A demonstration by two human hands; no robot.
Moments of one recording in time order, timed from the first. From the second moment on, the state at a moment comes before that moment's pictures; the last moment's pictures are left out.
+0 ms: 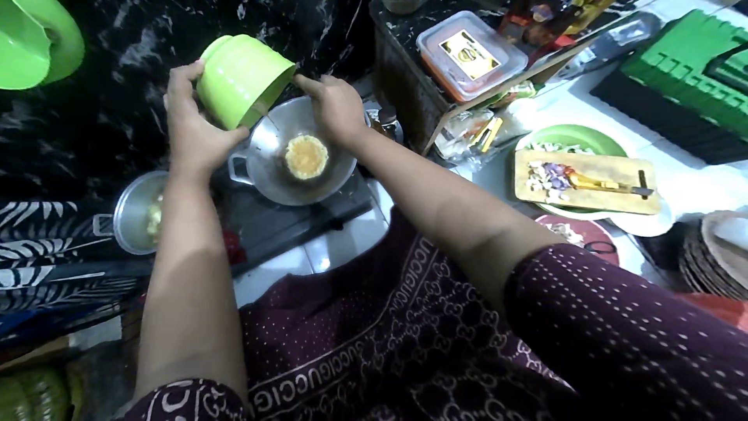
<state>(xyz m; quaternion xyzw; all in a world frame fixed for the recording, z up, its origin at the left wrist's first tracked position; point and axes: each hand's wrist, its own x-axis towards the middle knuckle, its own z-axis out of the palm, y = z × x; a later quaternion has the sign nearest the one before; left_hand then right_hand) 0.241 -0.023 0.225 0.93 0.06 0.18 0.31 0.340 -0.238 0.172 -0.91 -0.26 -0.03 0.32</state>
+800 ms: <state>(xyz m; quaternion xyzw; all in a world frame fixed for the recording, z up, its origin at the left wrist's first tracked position) 0.241 -0.015 0.213 0.89 0.07 0.23 0.38 0.325 -0.233 0.176 -0.86 -0.35 0.00 0.36</state>
